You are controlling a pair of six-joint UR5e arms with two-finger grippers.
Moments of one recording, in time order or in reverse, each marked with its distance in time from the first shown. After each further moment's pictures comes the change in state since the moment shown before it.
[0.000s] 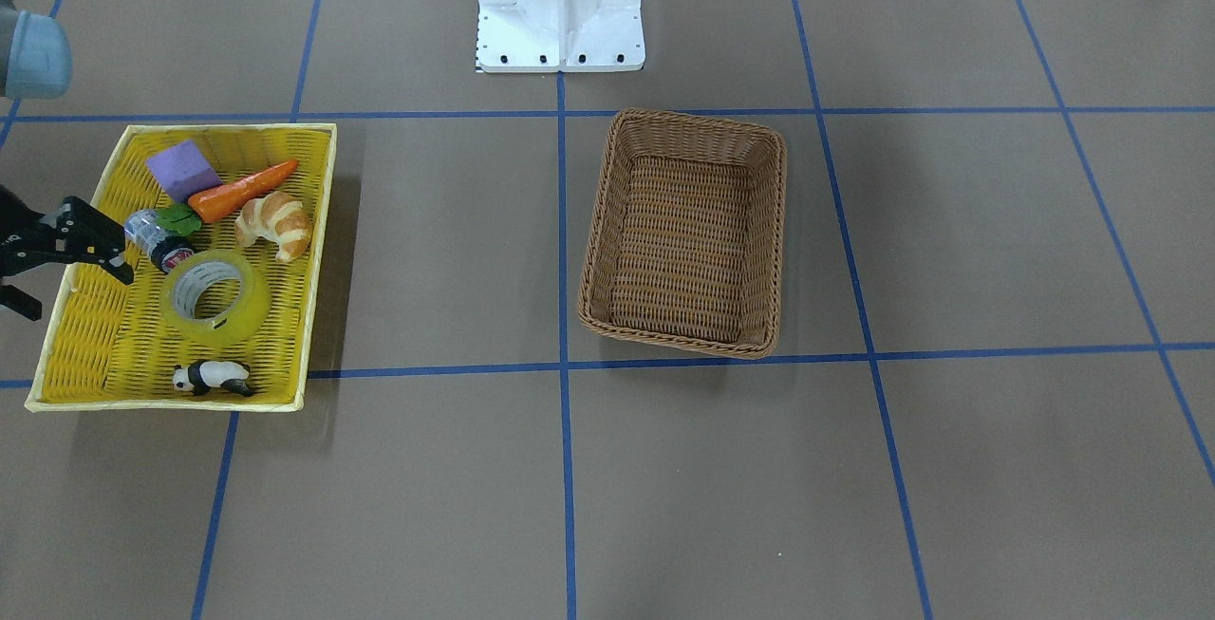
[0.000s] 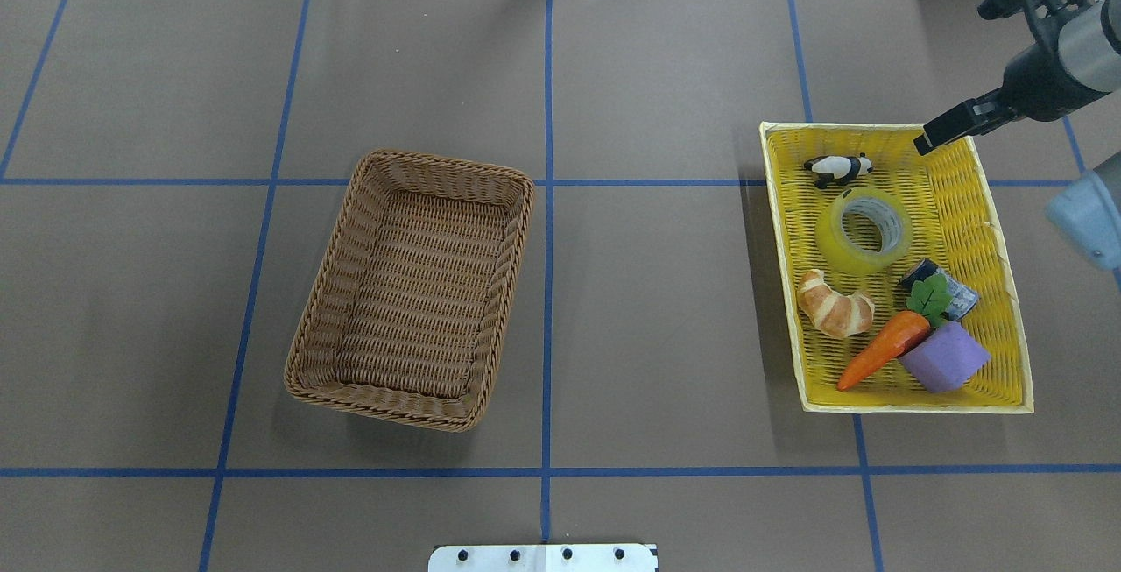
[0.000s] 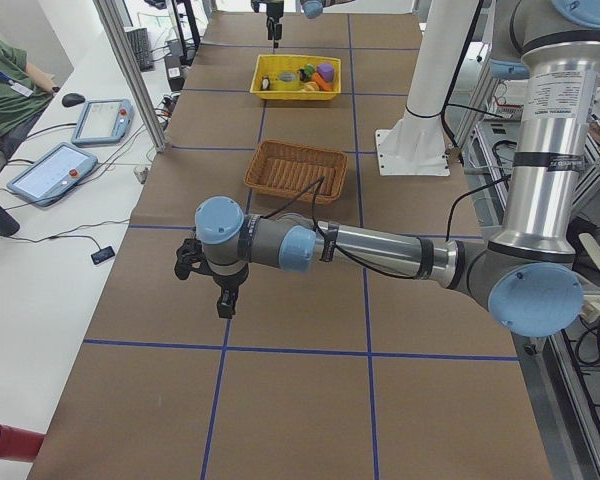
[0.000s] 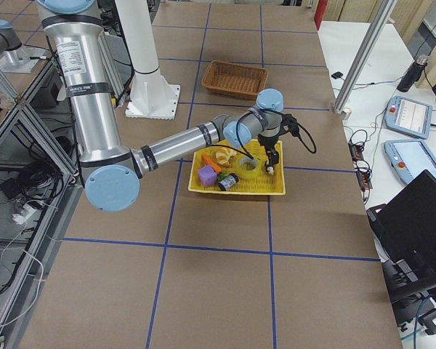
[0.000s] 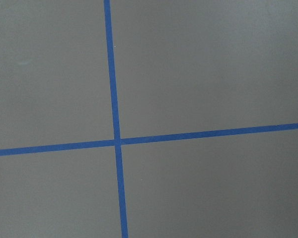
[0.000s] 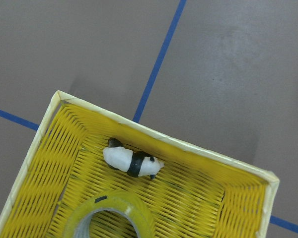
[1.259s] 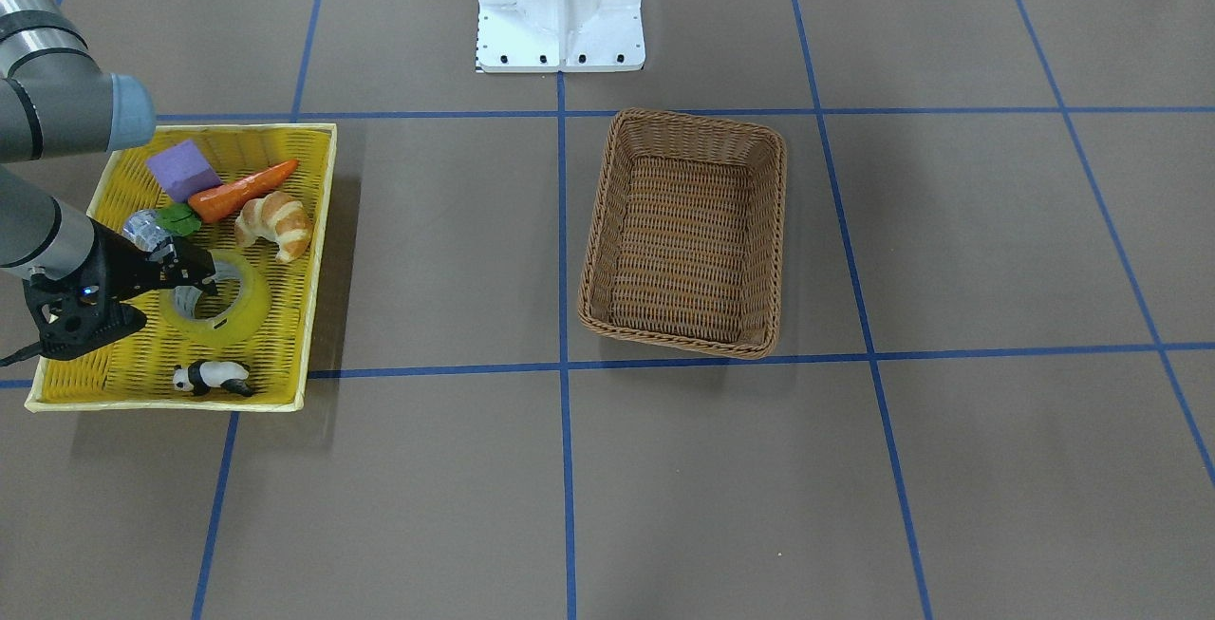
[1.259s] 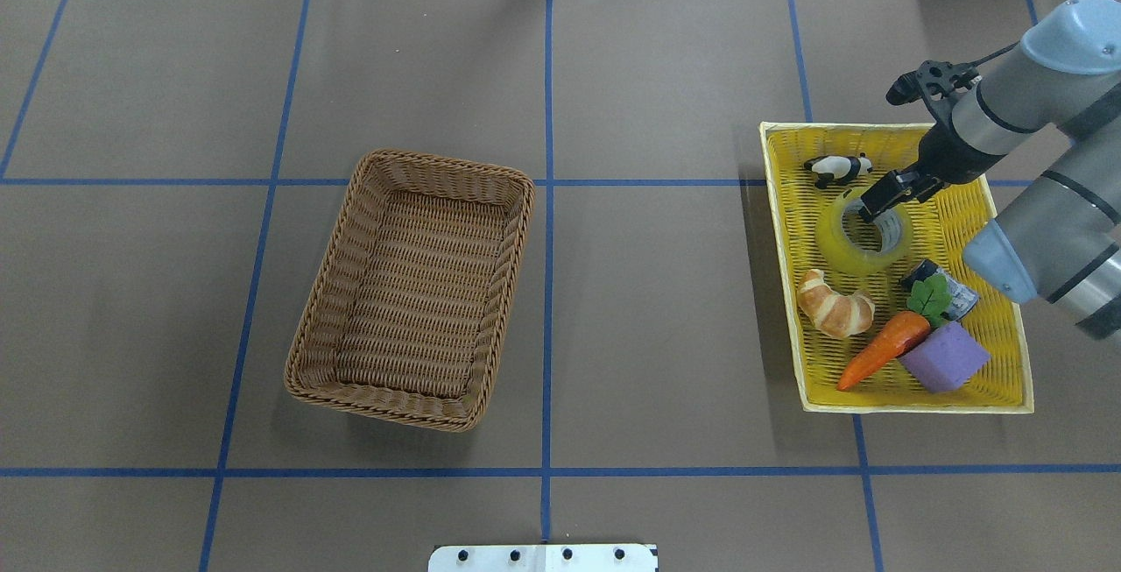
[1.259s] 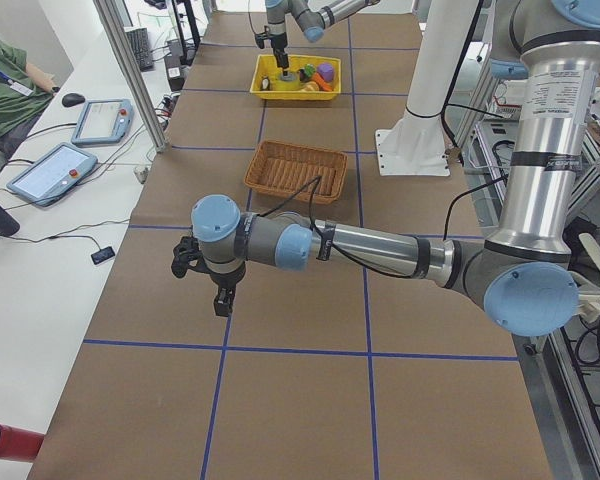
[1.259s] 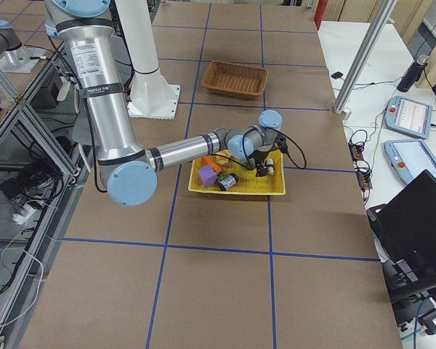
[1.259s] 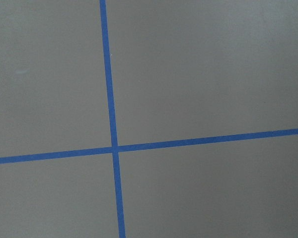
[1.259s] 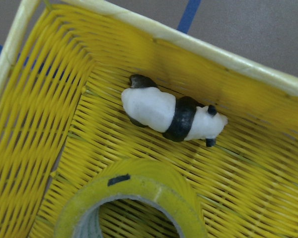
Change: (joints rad) left arm 0.002 -0.013 0.009 0.000 0.000 -0.001; right arm -0.133 0.051 -0.187 0.010 0.008 -0.010
